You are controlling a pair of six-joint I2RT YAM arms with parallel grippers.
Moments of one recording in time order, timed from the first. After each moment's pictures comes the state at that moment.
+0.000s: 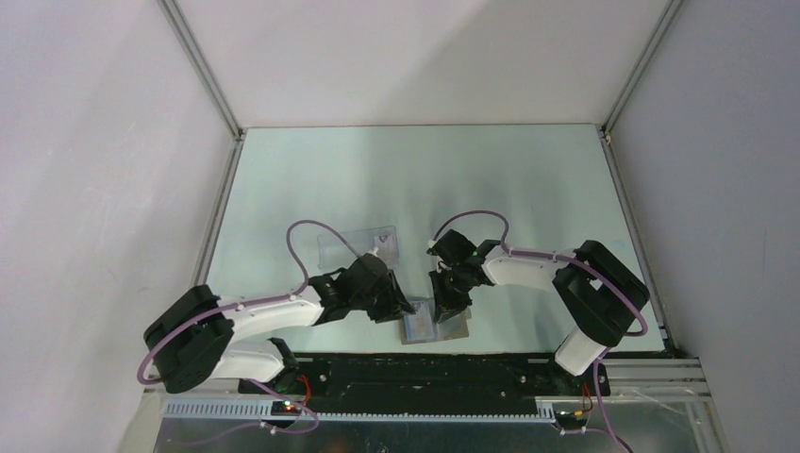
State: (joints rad) left arm -0.91 1.28 0.49 -0.07 0.13 -1.17; right arm 0.82 1.65 0.86 -0.45 -0.36 0.59
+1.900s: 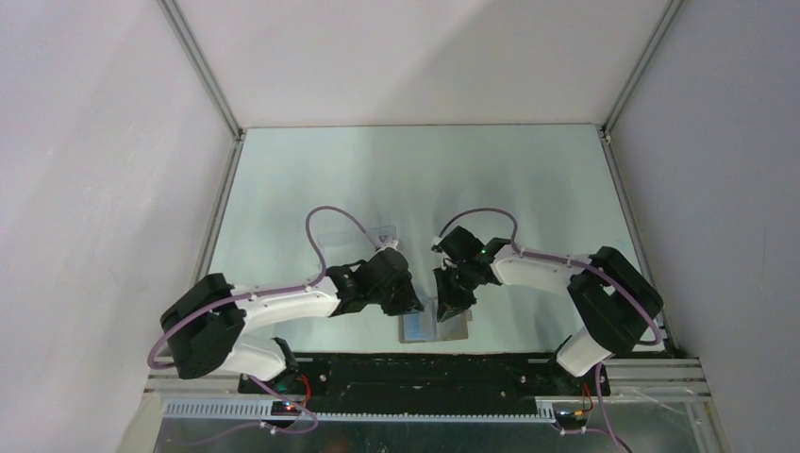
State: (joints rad) left arm -0.99 1.36 0.66 -0.18 0.05 -1.12; right arm 0.80 1.59 0.85 -0.49 -0.40 0.59
